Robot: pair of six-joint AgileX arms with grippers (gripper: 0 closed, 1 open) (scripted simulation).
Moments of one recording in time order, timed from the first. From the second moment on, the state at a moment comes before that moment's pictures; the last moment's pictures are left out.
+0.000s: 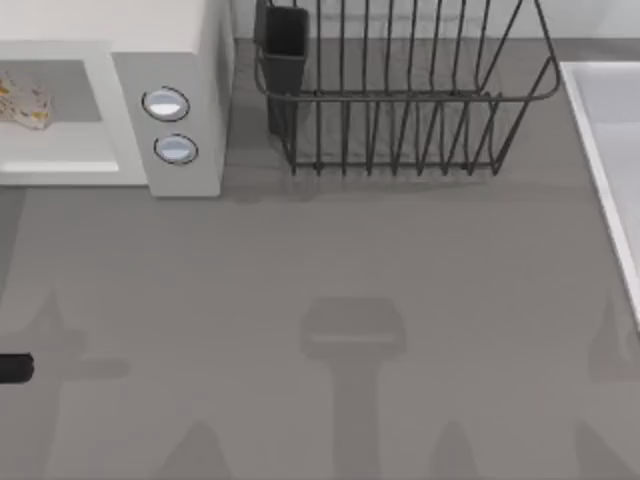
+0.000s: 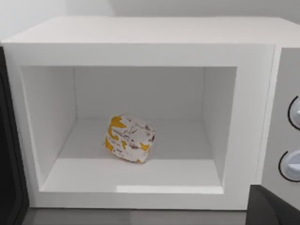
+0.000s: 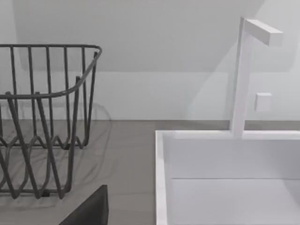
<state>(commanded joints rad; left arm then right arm) 0.00 0.00 0.00 0.00 0.00 0.00 0.00 0.00 0.00 0.00 0.00 0.00</state>
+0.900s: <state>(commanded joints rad) -0.25 0.09 0.00 0.09 -0.25 0.00 0.00 0.00 0.00 0.00 0.00 0.00</state>
